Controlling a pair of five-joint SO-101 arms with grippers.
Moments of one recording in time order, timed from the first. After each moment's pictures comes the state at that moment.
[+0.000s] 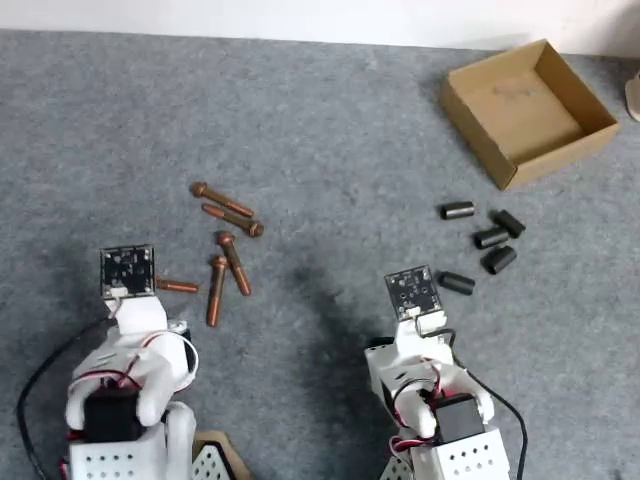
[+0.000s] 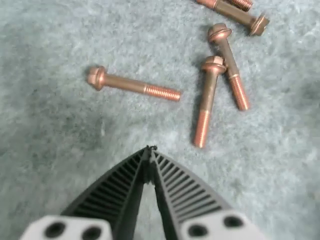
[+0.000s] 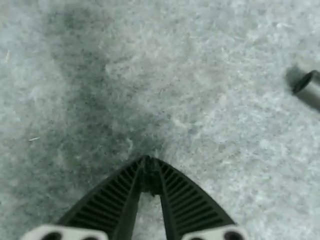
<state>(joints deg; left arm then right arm) -9.8 -92.5 74.0 82.7 8.4 -19.3 -103.2 96.0 69.1 3.2</state>
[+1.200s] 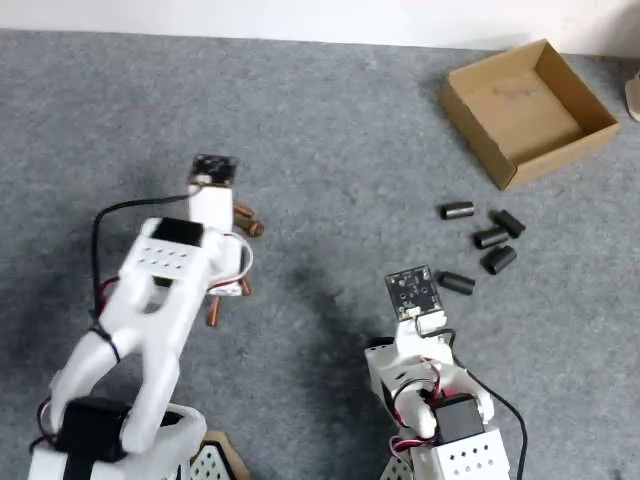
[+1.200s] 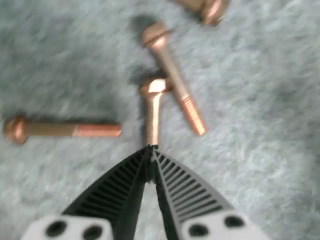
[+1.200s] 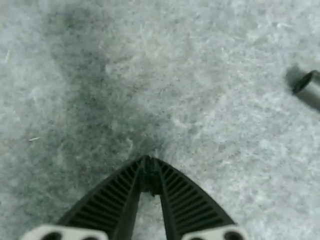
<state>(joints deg) 4.5 -16.8 41.9 61.3 11.6 -19.3 -103.2 96.0 69.1 3.2</state>
